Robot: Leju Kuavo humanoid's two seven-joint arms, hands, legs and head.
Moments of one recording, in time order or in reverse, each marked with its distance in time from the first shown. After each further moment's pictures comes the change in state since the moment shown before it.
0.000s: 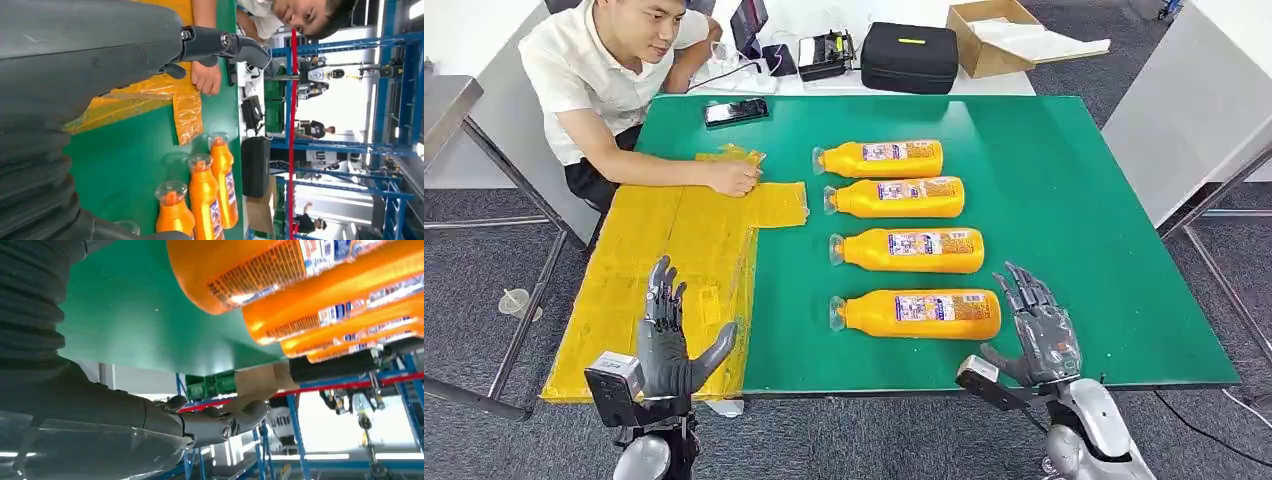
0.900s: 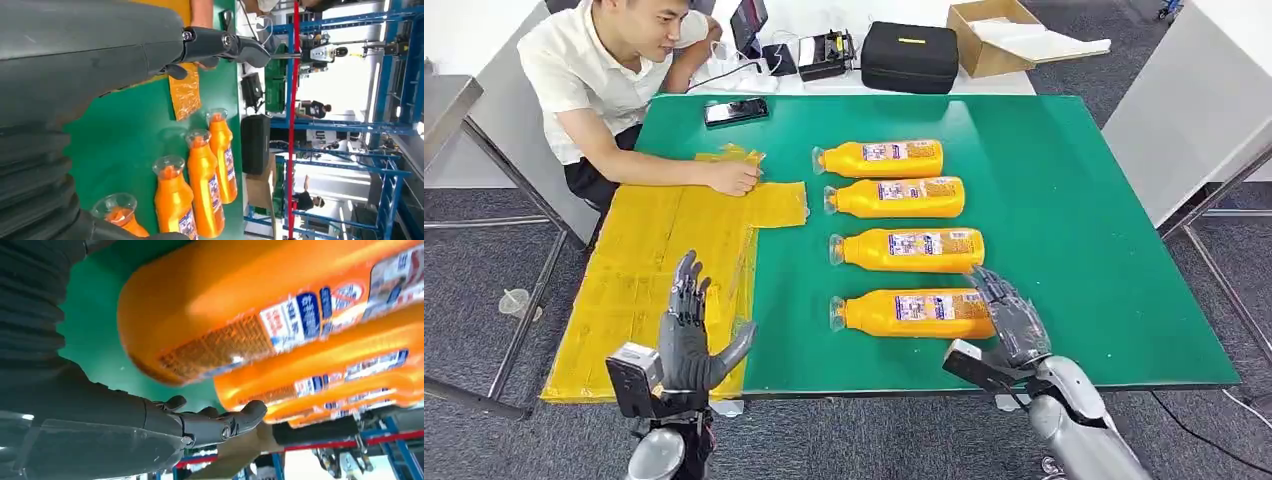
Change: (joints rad) left arm -0.039 -0.008 -0.060 0.043 0.020 -0.026 0.005; right arm -0.176 0.026 0.079 0.260 -0.127 0.149 -0.118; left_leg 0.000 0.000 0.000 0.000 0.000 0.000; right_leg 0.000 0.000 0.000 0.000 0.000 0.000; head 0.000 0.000
